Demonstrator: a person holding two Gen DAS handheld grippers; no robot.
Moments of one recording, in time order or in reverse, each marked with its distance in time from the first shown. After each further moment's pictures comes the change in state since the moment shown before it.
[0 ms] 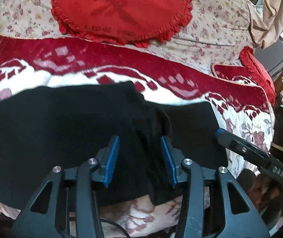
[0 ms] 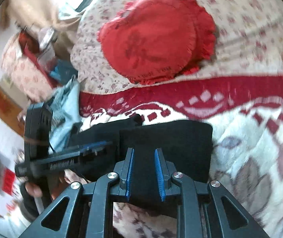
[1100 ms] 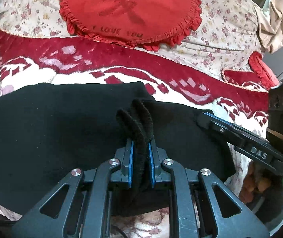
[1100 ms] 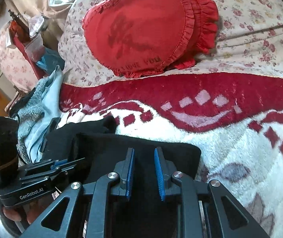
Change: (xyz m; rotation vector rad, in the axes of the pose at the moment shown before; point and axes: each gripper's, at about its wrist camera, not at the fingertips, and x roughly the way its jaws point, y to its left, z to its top) left arm 0.012 0.006 -0.003 -0.033 -0.062 0.062; right arm 0.054 -0.016 0.025 -0.105 0.036 -0.110
